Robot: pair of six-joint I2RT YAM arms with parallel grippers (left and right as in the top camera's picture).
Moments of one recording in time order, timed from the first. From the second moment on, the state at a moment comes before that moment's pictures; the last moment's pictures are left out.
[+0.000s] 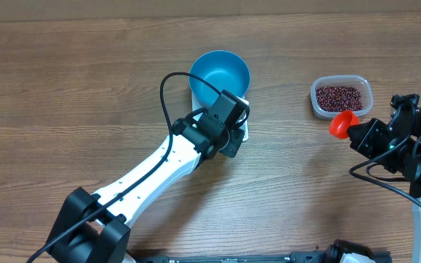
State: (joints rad) left arm -0.69 1.67 1.18 -0.57 -0.04 -0.21; right arm -0.27 1.05 1.16 -1.10 -0.40 0.31
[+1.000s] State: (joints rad) left arm -0.69 1.92 1.17 -0.31 -0.23 -0.19; right arm -0.27 1.05 1.16 -1.11 -0.40 0.30
